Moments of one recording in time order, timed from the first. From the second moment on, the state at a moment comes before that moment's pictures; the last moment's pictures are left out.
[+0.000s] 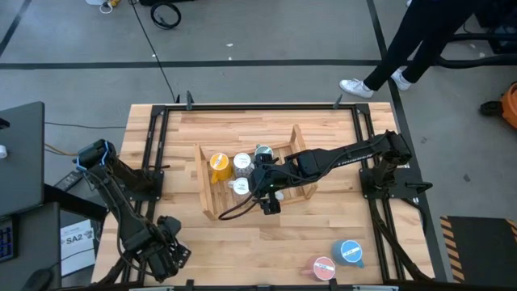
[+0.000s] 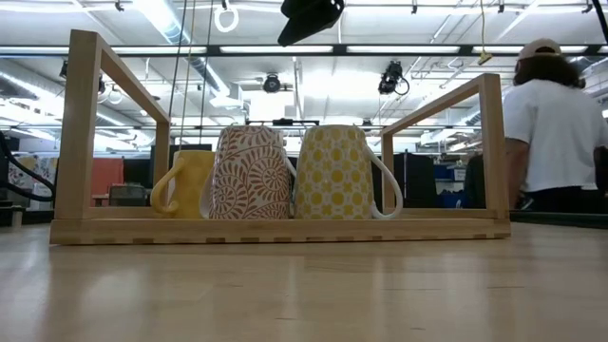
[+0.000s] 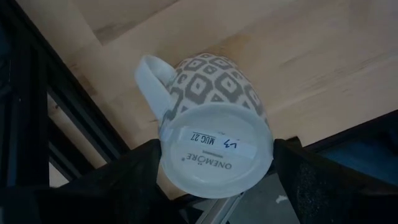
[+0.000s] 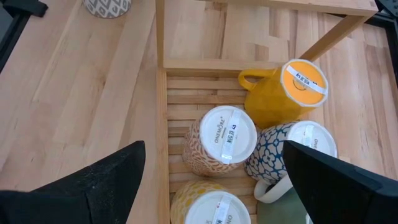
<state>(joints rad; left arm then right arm) -0.98 1.57 1.21 -1.10 0.03 -2.08 0.22 1.83 1.72 -0.76 0.18 -0.04</state>
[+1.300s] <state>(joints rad) -1.00 1.51 1.20 -1.08 0.09 -2.07 0.22 1.83 1.72 -0.76 0.18 -0.04</state>
